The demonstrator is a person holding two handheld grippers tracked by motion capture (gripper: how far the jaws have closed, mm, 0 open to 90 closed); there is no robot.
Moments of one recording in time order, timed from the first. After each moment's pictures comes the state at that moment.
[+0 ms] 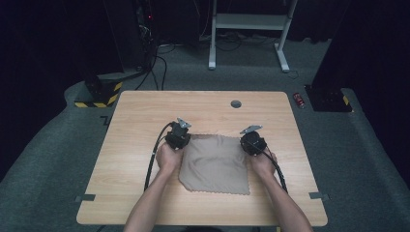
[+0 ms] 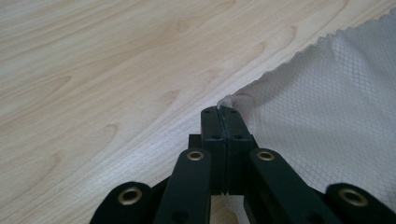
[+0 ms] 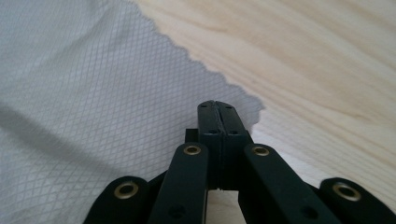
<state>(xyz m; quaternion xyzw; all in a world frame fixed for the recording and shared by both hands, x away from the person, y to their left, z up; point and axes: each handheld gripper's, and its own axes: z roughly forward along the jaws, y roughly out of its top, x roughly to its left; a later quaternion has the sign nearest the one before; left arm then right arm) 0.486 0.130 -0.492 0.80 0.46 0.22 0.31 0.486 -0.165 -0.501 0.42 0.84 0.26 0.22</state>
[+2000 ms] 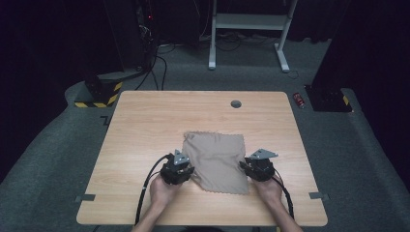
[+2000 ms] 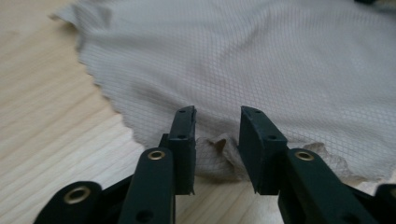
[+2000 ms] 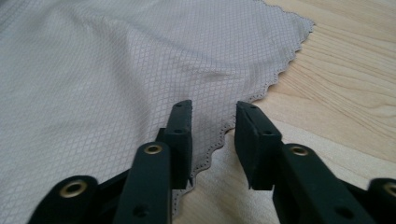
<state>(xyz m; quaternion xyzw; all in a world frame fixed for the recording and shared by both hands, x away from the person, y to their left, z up) 0.364 0.134 -0.503 0.82 0.40 0.18 0.36 0.403 -0.189 -0.522 0.40 0.83 0.36 0.19</state>
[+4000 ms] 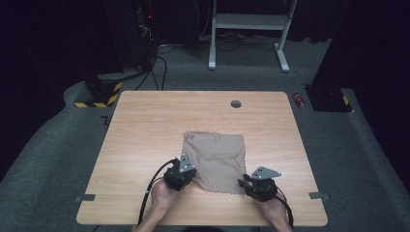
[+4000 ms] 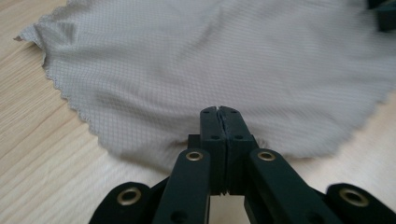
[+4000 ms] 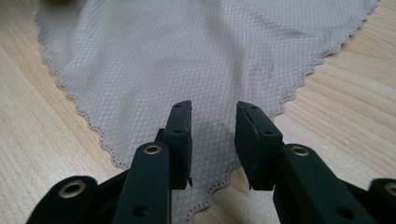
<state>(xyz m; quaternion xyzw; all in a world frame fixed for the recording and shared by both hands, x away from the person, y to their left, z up) 0.346 0.120 -0.496 0.86 0.35 0.18 0.34 0.343 -0.191 -0.522 0.35 0.84 0.37 0.16</state>
